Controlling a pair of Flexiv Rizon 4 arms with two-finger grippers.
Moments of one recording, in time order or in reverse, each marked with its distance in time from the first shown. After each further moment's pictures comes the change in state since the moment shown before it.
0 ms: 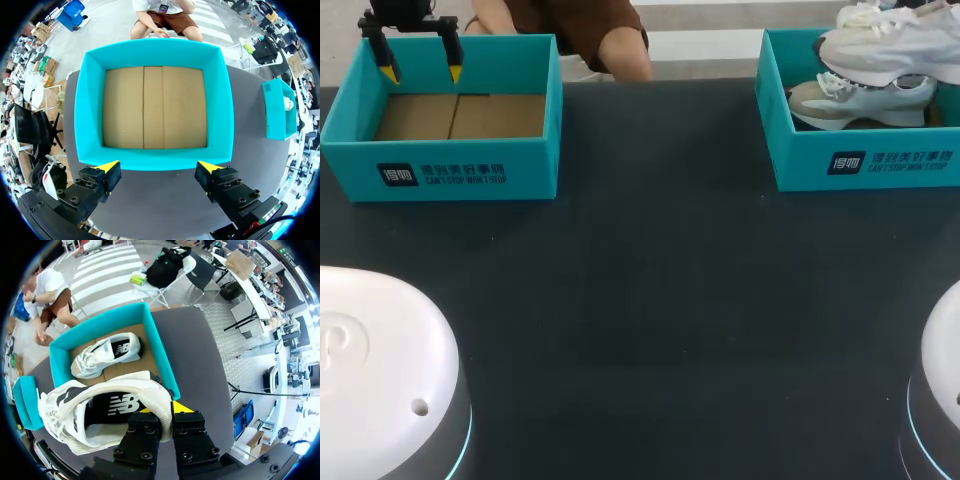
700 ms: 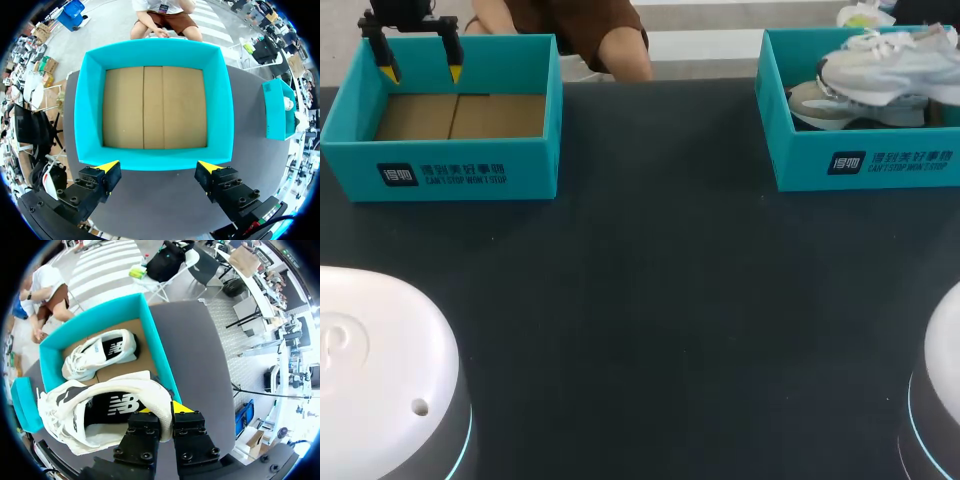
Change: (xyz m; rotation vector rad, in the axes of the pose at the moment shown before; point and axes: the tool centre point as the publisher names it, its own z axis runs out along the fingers) left arm 0.000 0.000 0.000 0.000 0.000 0.000; right arm -0.004 0.015 0.039 0.033 0.000 0.002
